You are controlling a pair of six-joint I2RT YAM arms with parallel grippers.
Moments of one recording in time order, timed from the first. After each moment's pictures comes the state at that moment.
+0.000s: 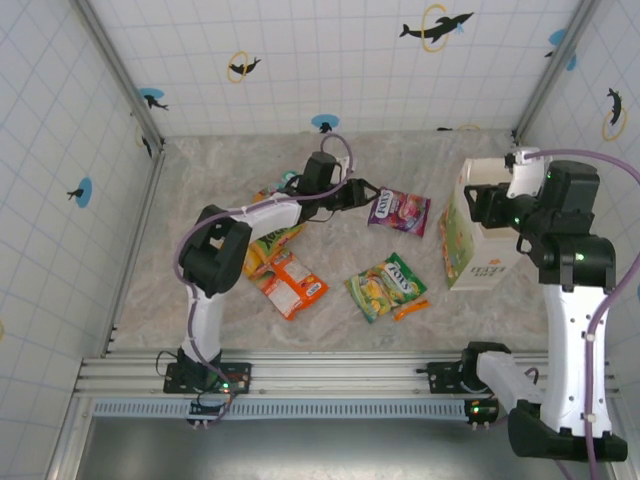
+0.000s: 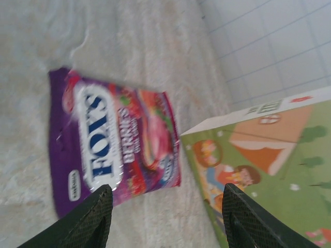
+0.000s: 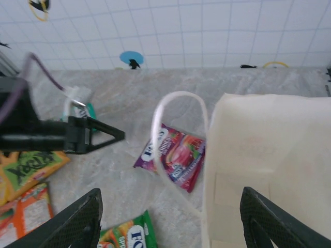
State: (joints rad) left arm -0.63 2.11 1.47 0.08 0.56 -0.71; right arm -0.03 0.93 1.38 -0.98 -0.33 0.00
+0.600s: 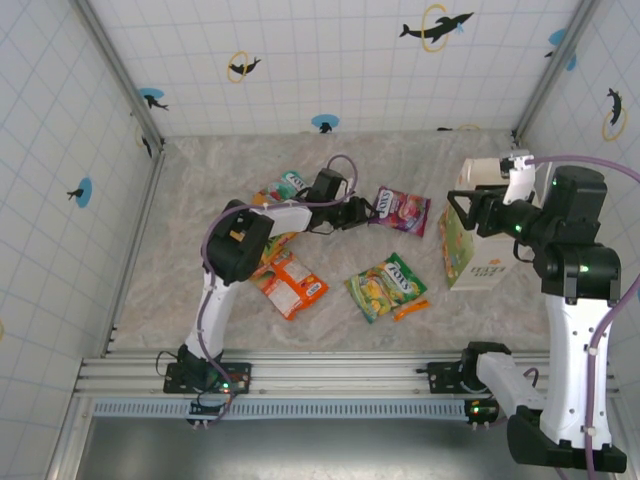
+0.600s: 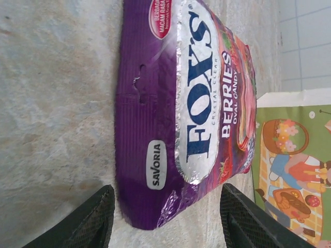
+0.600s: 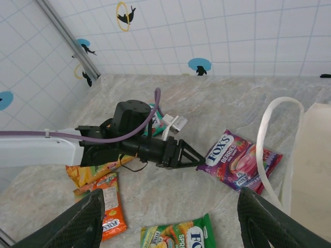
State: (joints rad) left arm -0.64 2.30 1.52 0.07 0.61 -0.76; right arm -0.03 0.90 1.39 -0.98 -0.59 0.04
